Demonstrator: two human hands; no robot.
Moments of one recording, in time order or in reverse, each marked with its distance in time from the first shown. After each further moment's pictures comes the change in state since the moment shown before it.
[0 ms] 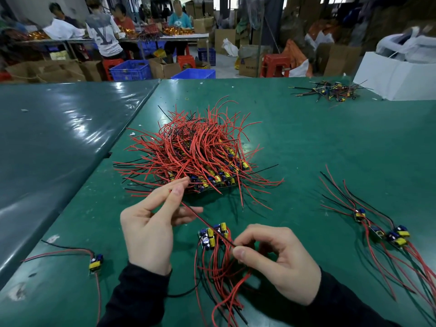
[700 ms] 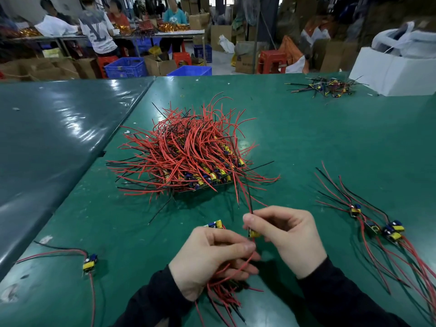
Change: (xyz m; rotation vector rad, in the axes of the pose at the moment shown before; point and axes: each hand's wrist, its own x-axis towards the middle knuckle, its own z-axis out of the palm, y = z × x) left_hand -0.031 -0.015 0.022 0.048 -0.728 -0.790; right_hand 0.013 0.002 -0.007 0.293 0.387 0.218
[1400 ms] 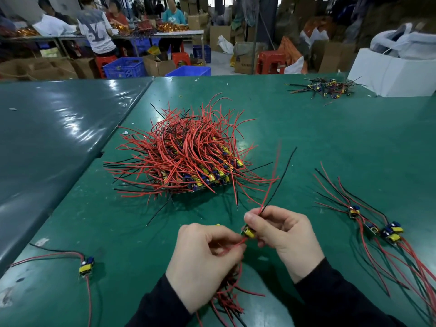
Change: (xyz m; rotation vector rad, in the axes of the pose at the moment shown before) left_hand -0.003 -0.007 -0.005 0.657 0.322 0.534; right_hand 0.000 0.005 0.003 0.167 0.007 0.149
